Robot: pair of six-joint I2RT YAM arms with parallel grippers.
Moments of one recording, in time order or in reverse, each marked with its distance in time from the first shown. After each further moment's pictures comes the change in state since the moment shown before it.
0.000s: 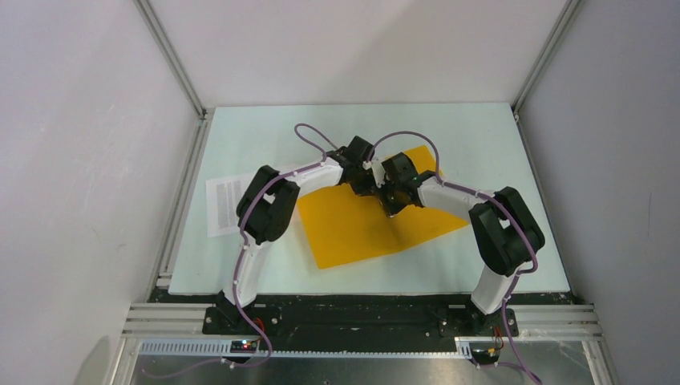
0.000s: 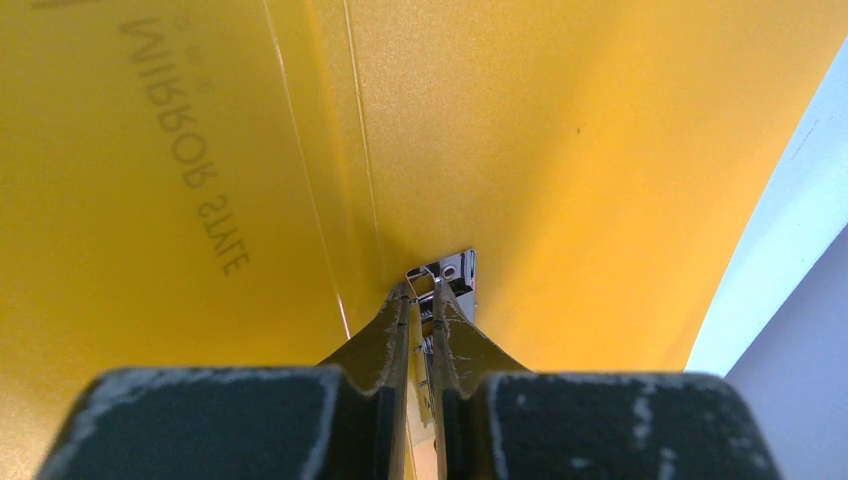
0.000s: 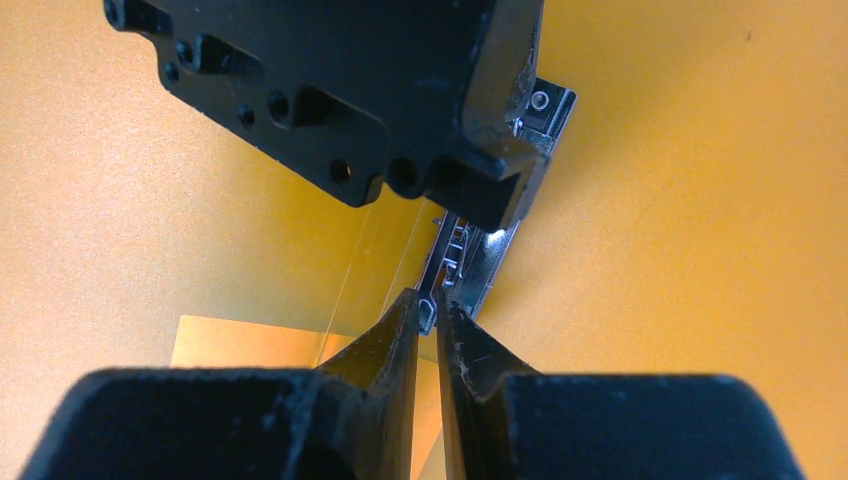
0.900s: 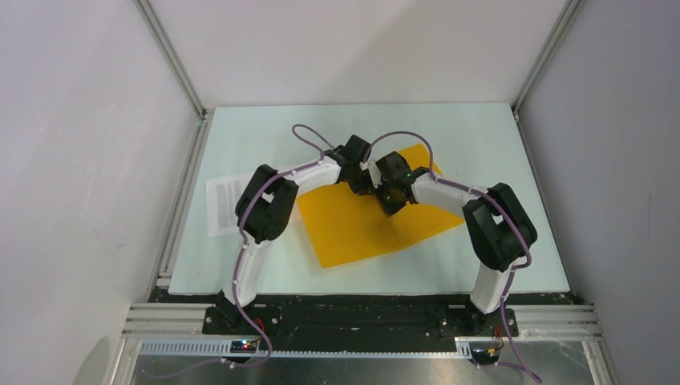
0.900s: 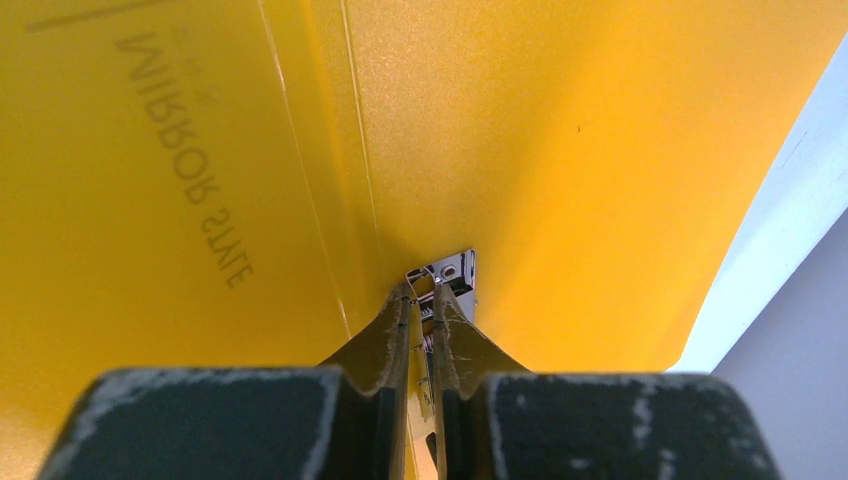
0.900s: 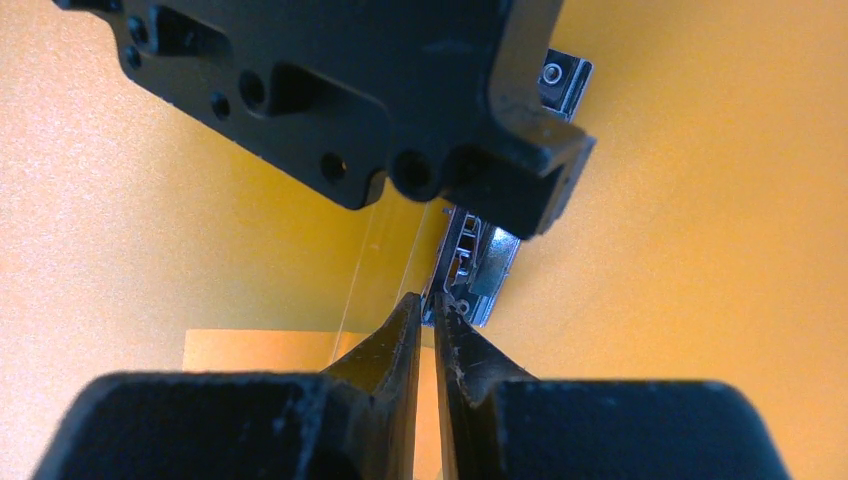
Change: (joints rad) left arm 0.017 0.002 -0.002 0.000 0.025 -0.016; right arm 0.023 0.053 0.068 -0.095 0.035 0.032
